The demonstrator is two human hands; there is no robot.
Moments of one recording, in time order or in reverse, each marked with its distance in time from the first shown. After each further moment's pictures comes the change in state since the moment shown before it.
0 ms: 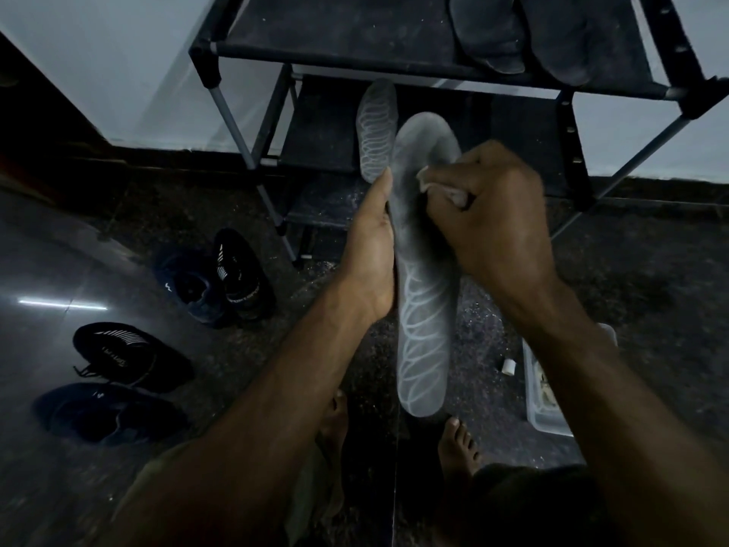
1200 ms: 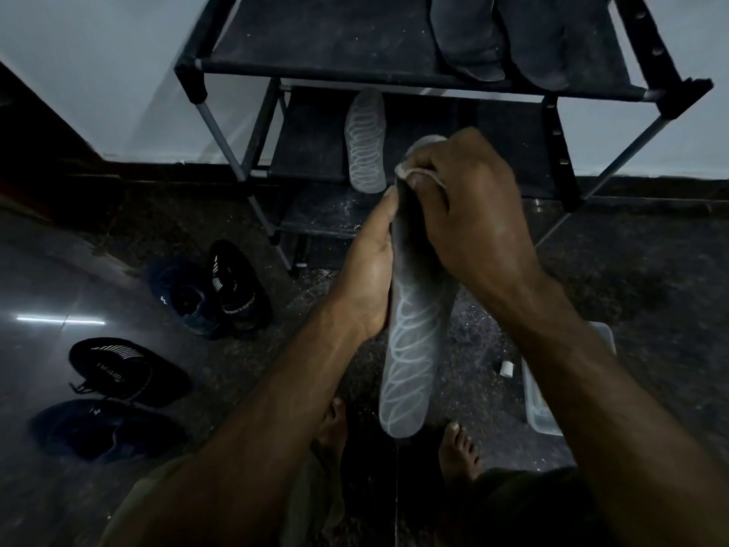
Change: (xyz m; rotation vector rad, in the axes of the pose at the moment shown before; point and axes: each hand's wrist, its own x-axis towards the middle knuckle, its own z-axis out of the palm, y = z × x) left_hand -0.004 -0.010 0.006 -0.008 -0.142 -0.014; right_hand 0.010 -0.005 0.000 -0.063 0.016 -0.073
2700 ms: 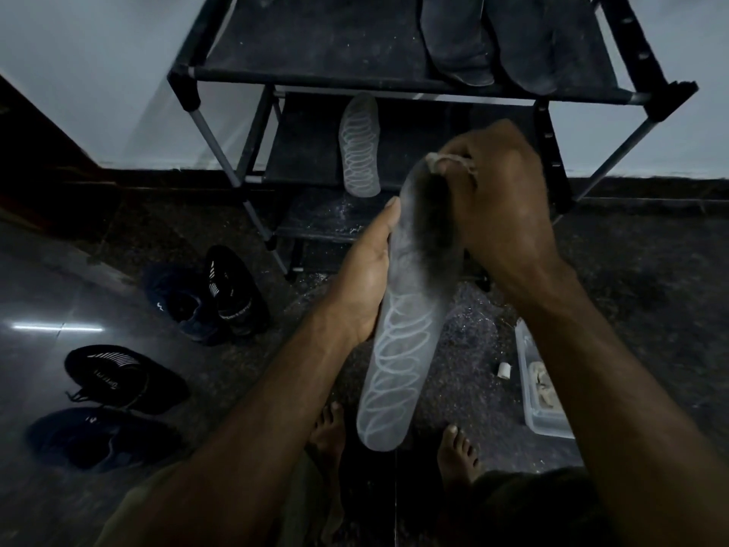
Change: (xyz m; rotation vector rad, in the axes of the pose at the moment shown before) left_hand 0.000 -0.002 0.002 0.044 -0.039 -0.032; right_hand 0.009 0.027 -0.012 0.012 0.067 0.111
